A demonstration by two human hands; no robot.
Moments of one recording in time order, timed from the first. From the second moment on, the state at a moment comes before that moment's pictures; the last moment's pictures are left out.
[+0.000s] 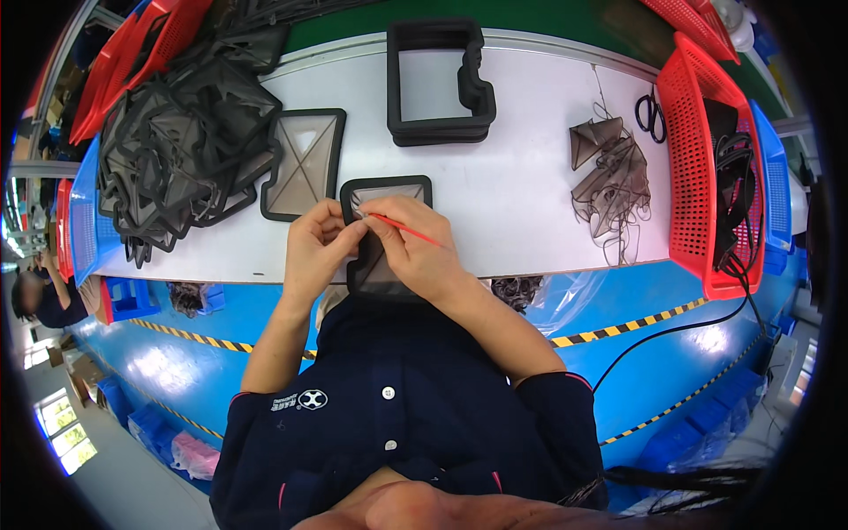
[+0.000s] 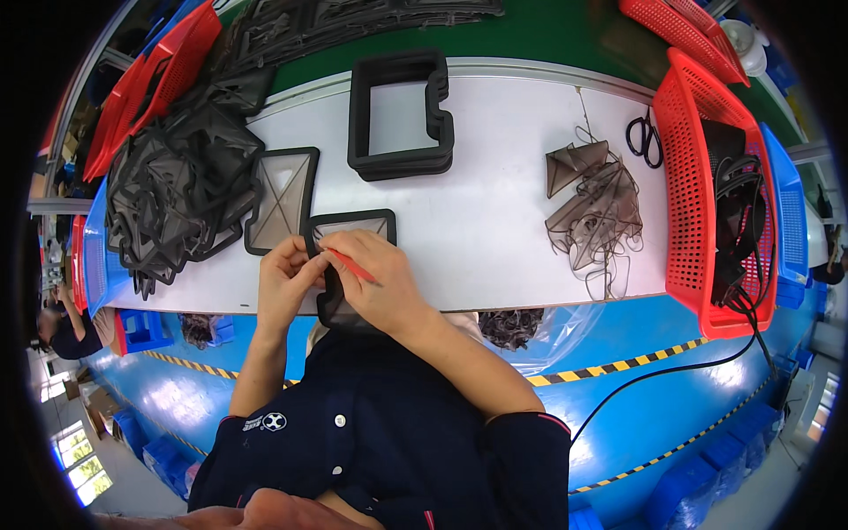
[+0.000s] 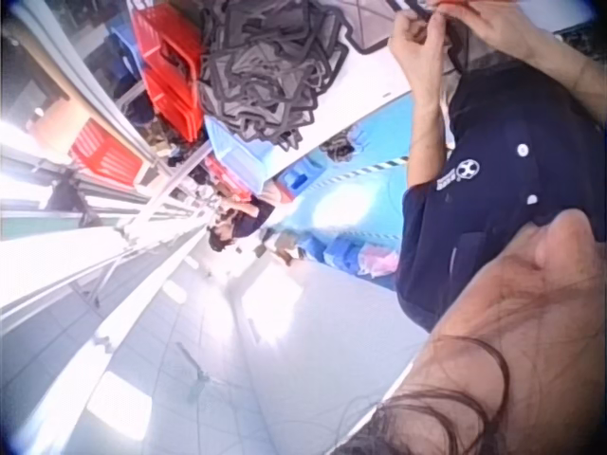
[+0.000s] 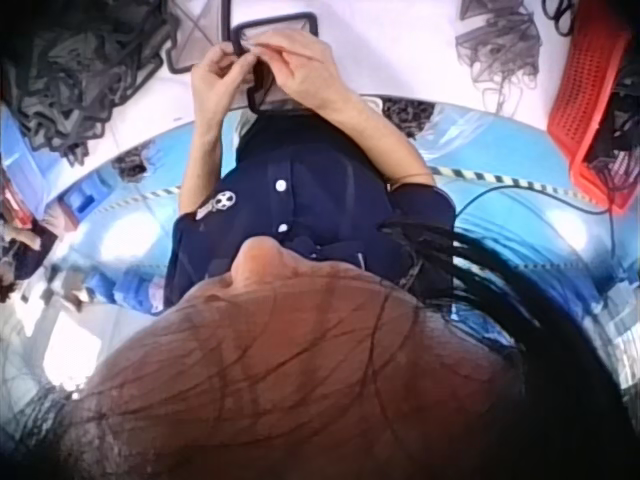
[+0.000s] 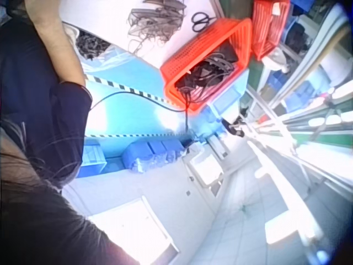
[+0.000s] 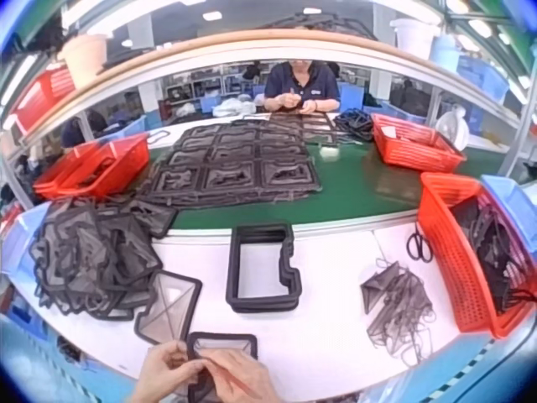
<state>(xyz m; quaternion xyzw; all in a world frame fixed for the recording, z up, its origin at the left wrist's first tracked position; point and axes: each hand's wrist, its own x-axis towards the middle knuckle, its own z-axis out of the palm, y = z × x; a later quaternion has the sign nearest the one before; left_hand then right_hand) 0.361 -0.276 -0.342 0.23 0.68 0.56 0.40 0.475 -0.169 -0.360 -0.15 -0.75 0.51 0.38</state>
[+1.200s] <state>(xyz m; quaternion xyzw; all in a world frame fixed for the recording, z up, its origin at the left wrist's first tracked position) 0.370 -0.283 -0.273 0.30 0.59 0.63 0.40 0.522 -0.145 -0.306 -0.06 -0.63 0.65 0.41</state>
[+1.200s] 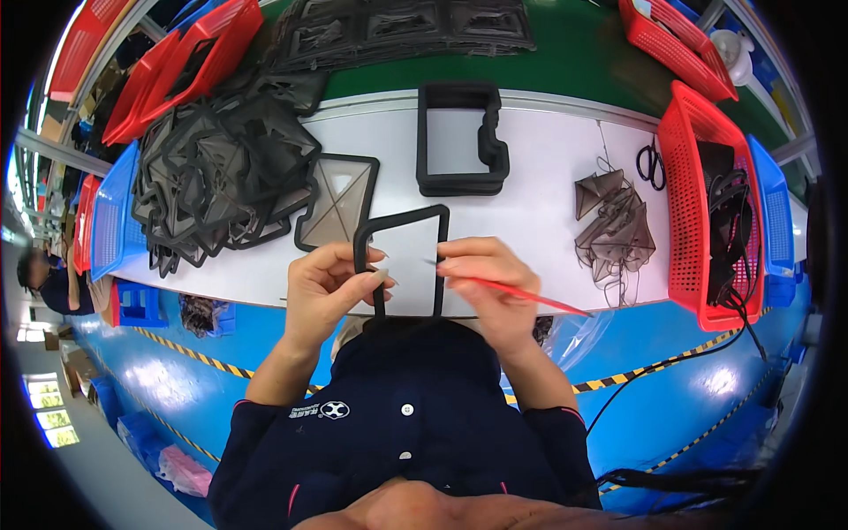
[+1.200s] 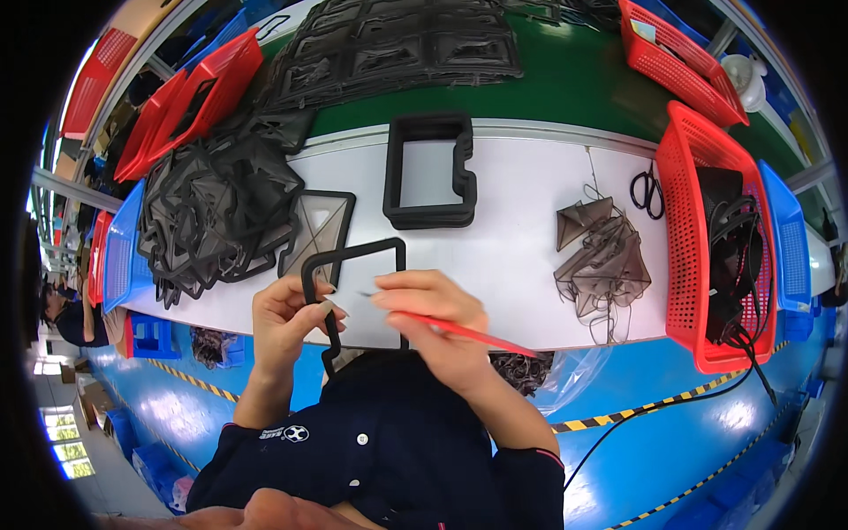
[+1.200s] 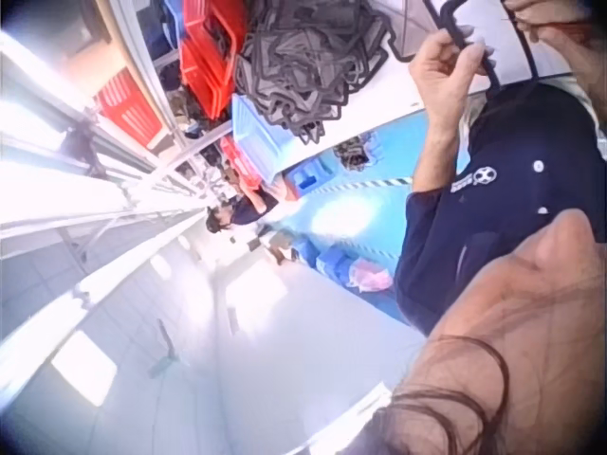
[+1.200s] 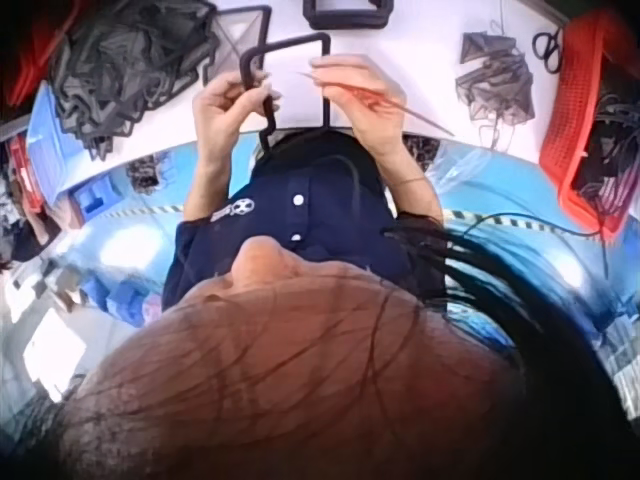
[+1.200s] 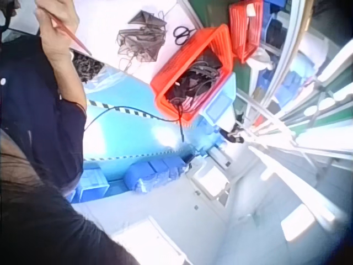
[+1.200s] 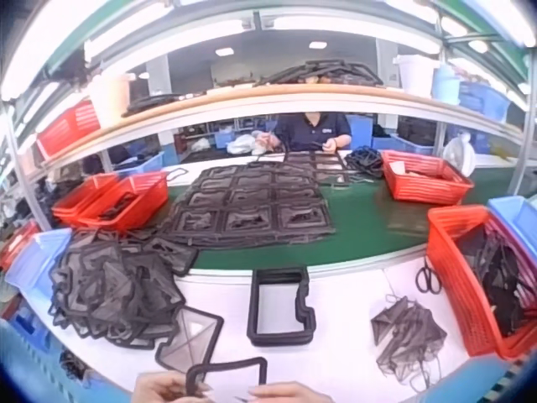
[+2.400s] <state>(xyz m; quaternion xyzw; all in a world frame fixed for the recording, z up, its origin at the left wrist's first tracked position) 0.352 -0.281 -0.261 0.67 0.53 0.46 0.25 0.616 -0.040 -0.360 -0.50 -0.64 0.42 0.41</state>
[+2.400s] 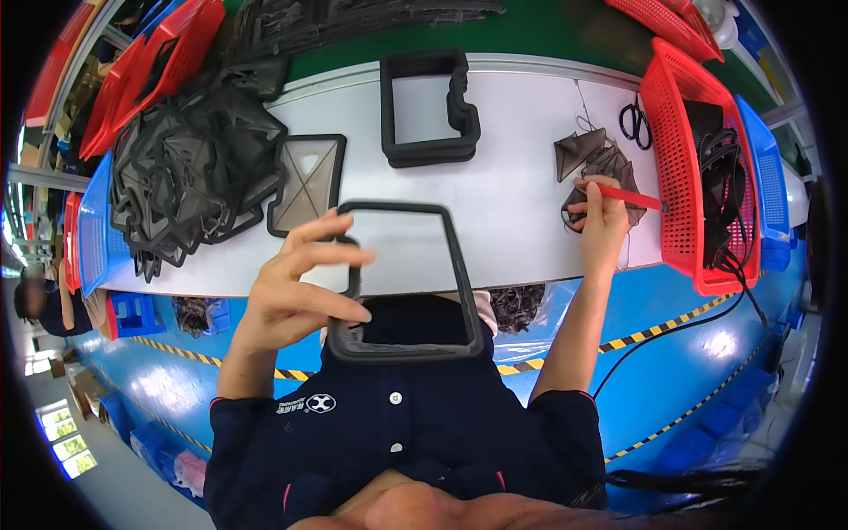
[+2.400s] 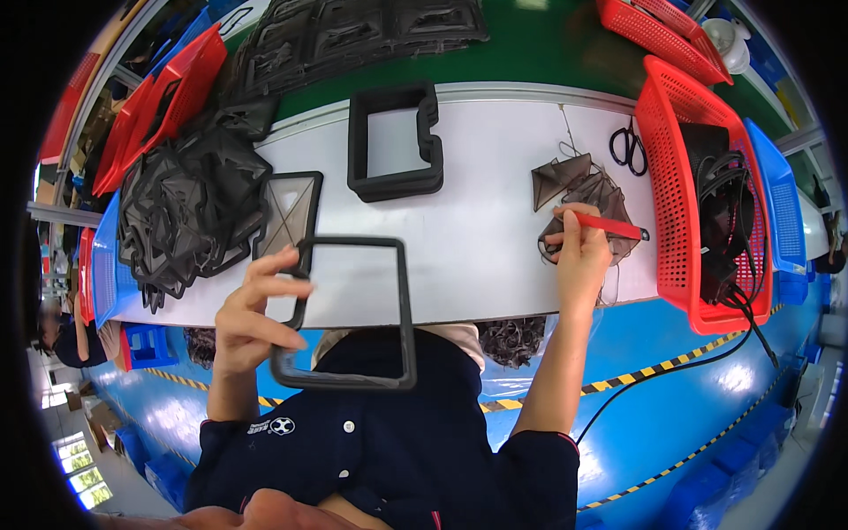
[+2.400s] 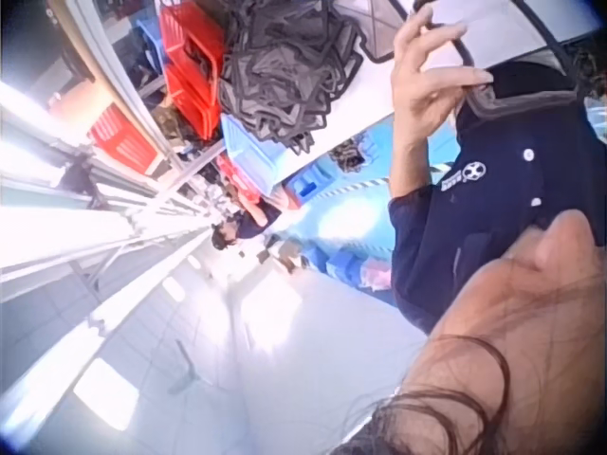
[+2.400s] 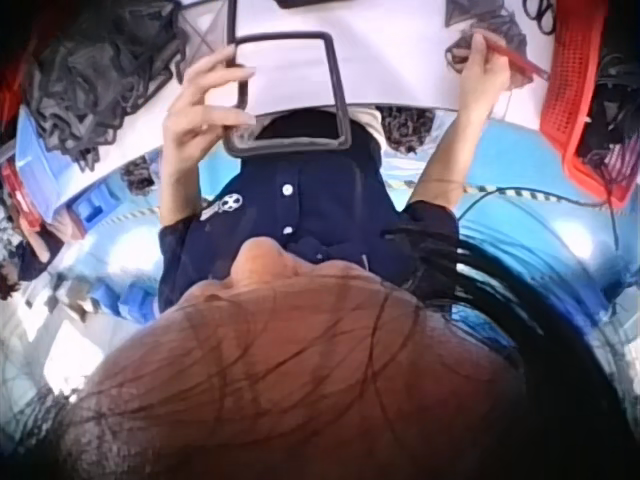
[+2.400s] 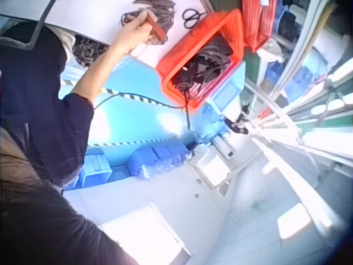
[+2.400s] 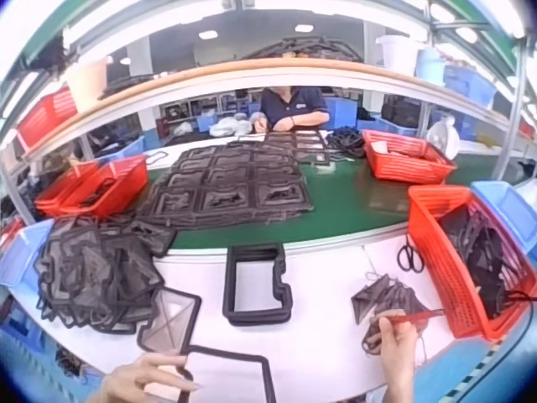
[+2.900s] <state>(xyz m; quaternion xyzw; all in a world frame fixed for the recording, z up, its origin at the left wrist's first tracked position) 0.369 -0.296 -0.335 0.09 0.45 0.66 0.59 0.558 -0.117 -0.335 -0.26 -0.56 0.66 0.42</state>
